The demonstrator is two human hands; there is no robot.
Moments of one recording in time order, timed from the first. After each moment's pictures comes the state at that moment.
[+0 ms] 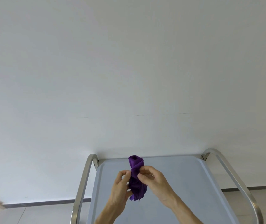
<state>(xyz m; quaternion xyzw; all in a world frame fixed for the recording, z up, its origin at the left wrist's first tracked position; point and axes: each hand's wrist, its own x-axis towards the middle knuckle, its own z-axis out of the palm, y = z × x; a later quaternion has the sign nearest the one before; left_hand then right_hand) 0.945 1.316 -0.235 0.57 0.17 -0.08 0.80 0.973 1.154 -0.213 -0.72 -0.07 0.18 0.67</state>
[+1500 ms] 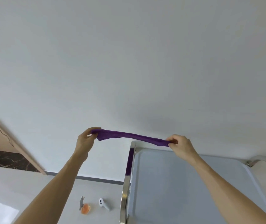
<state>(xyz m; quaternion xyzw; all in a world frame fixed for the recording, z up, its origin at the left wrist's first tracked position) 0.952 1.642 -0.181 0.74 0.23 0.15 0.61 1.055 1.276 -0.185 -0.90 -0.10 0.08 0.41</state>
